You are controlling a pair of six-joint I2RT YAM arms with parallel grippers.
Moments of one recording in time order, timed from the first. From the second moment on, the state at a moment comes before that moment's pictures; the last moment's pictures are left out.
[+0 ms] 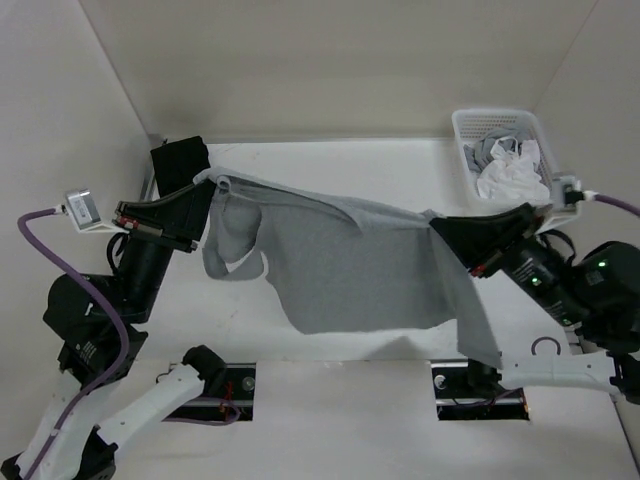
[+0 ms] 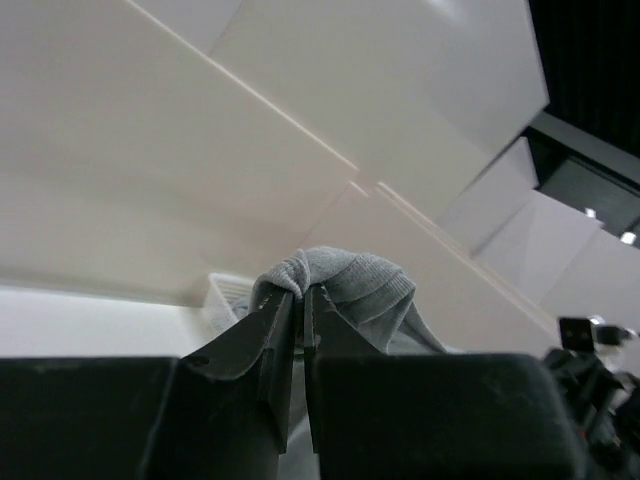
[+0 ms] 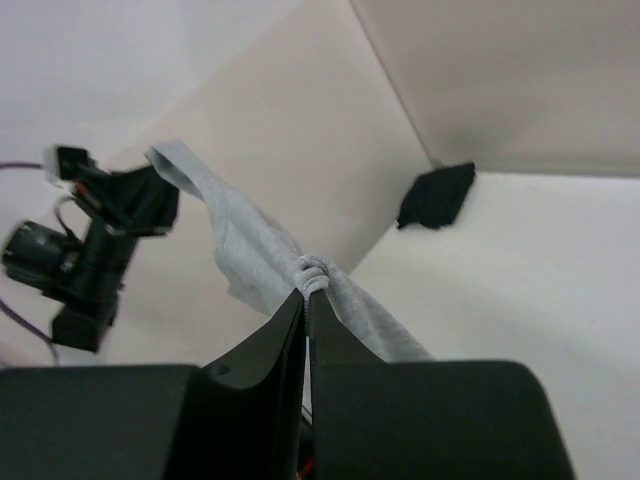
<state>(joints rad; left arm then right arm) -0.65 0.55 1.18 -0.14 -0.22 -0.65 1.33 0.71 1.38 -0.40 0.57 0.43</state>
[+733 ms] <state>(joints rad) -0.43 1.92 1.57 -0.04 -0.26 -0.44 0.31 1.46 0.90 0.01 0.01 0.72</state>
